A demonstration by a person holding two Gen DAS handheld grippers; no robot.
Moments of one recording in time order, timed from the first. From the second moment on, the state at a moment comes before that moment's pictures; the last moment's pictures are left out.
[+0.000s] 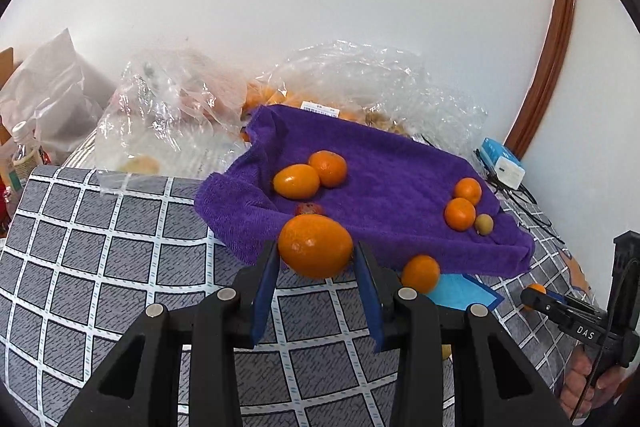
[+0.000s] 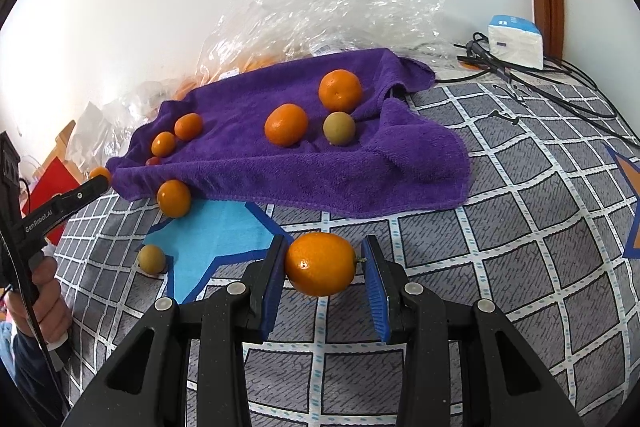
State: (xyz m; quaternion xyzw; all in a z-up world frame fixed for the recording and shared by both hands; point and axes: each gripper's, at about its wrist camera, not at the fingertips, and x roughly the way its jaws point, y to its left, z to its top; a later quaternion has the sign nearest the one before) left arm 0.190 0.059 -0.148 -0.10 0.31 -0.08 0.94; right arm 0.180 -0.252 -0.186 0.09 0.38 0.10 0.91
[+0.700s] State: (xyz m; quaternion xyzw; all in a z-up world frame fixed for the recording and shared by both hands) left arm 0.185 0.078 -0.140 -0.13 0.29 -0.05 0.95; right arm 0.198 -0.248 -0.137 0.08 0.36 0.10 0.93
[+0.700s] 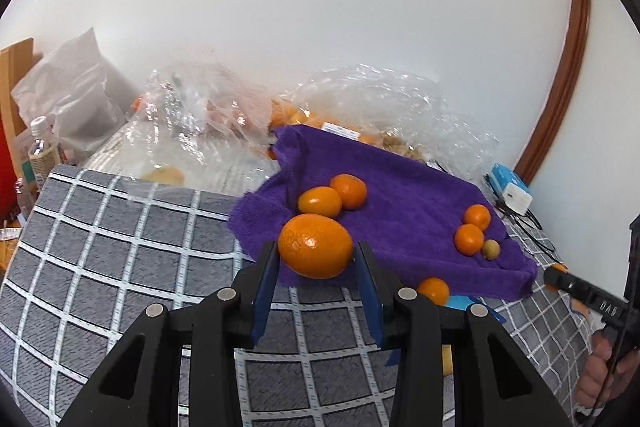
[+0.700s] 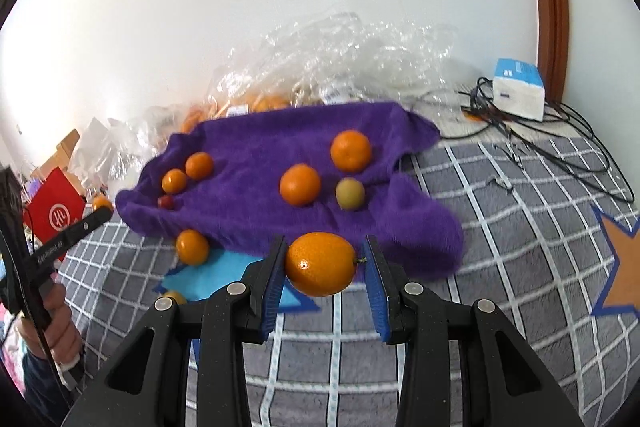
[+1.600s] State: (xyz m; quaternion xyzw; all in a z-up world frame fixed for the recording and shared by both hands) left arm 0.215 0.060 -0.119 -0.10 0.32 -0.04 0.94; right arm 0.278 -0.243 -0.171 0.06 0.40 0.10 0.91
